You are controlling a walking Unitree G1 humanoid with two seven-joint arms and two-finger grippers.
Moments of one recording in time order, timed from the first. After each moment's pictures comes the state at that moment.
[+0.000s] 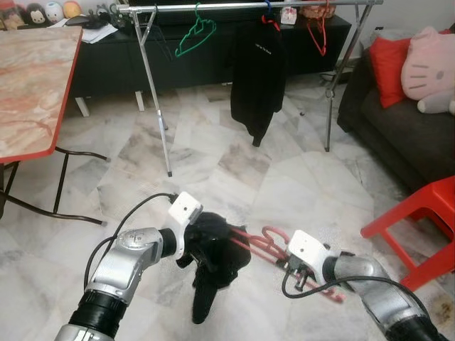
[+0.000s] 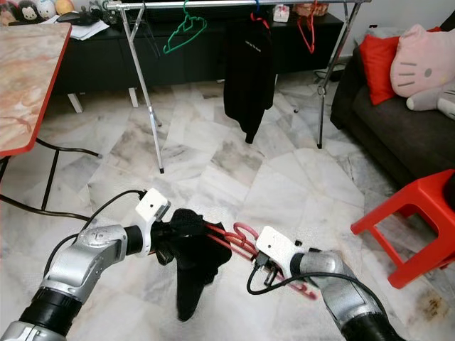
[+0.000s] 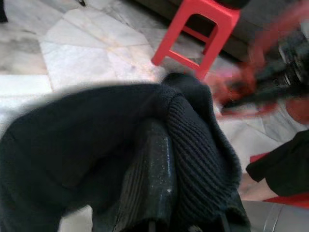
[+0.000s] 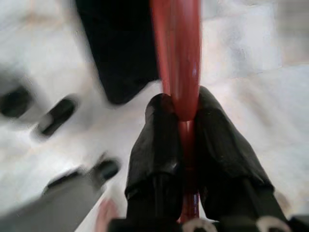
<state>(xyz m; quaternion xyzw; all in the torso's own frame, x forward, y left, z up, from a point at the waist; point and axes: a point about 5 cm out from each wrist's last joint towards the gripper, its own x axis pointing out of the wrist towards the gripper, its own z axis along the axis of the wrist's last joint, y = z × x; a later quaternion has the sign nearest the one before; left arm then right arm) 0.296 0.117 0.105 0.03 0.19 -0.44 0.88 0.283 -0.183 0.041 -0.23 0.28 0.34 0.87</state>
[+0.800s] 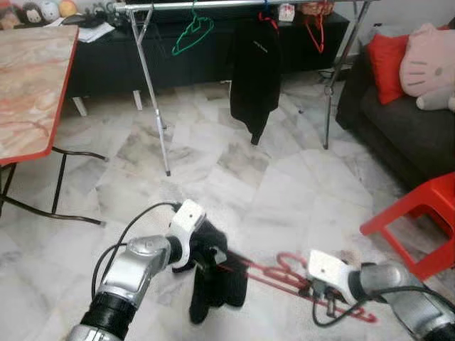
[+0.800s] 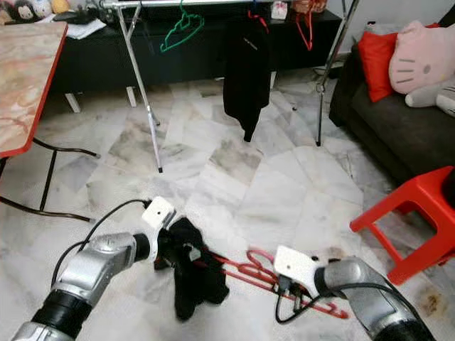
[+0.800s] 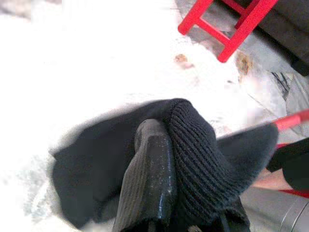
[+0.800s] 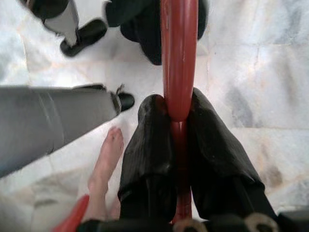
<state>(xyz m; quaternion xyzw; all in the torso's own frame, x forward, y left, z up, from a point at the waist) 0.298 0.112 0.071 0.02 0.26 -0.36 0.89 0.244 -0.218 0.040 -0.32 0.38 0.48 0.73</state>
